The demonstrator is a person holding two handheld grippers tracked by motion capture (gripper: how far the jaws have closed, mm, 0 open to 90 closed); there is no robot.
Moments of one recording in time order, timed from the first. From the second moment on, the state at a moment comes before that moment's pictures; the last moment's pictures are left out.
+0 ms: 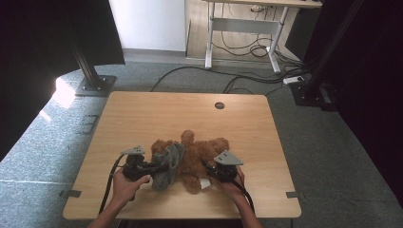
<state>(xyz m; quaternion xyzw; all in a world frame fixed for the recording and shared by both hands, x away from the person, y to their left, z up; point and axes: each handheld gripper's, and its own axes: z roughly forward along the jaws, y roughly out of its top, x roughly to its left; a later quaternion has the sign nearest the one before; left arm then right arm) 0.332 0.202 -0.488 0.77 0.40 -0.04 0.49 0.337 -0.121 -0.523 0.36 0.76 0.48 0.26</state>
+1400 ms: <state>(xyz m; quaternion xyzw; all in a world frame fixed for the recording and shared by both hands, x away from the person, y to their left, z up) 0.371 0.187 -0.488 0.72 0.43 -0.03 0.55 0.307 -0.162 -0.497 0.36 0.74 0.54 0.19</state>
